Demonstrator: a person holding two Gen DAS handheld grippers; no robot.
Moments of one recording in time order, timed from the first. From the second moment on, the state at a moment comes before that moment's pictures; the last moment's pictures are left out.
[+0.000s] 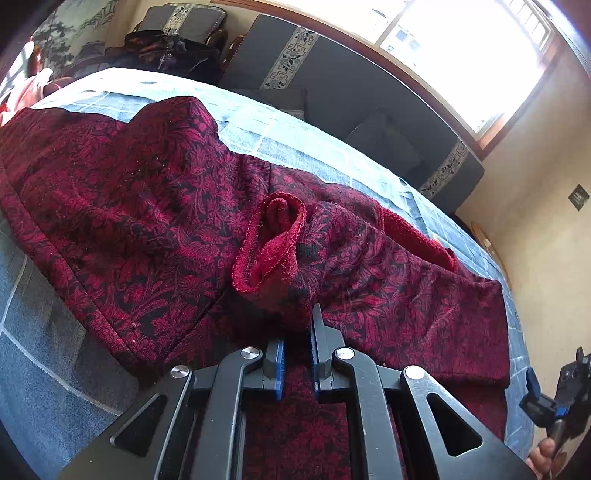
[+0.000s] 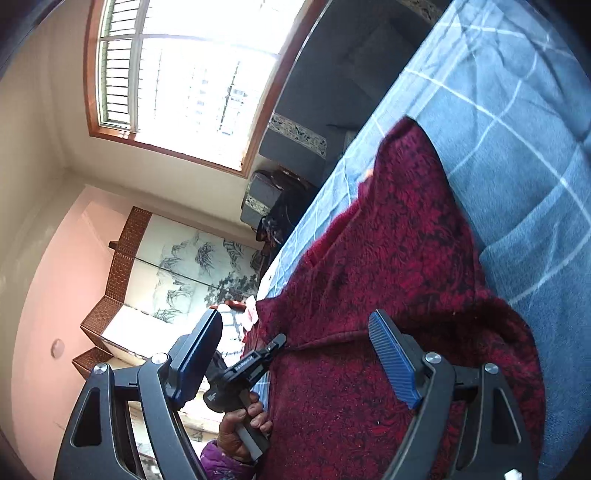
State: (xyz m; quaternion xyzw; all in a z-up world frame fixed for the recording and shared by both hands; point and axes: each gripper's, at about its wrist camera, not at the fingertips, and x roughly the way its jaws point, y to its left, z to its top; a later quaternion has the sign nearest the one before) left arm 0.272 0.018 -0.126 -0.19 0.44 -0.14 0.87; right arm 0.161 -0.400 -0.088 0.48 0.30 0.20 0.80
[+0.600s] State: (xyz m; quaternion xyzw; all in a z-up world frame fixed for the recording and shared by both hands) left arm 0.265 0.020 -0.129 -0.20 0.42 -0.15 0.87; right arm 0.220 -0.424 -0.077 0.37 0.38 0.08 0.84
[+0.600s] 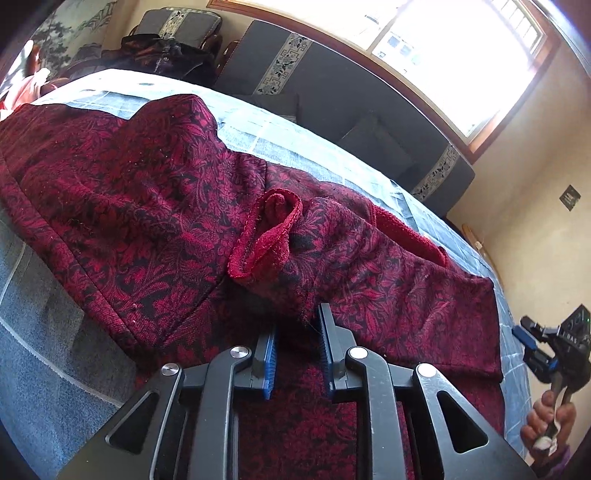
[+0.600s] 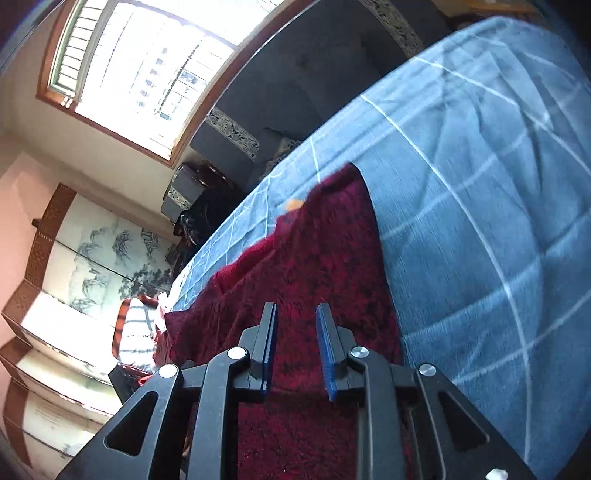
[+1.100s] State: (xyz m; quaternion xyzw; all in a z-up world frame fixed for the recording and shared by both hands) left arm 0.262 0.032 -0.133 -0.23 0.42 -0.16 0.86; right arm 0.324 -0.446 -0.111 0.29 0.45 0.00 0.85
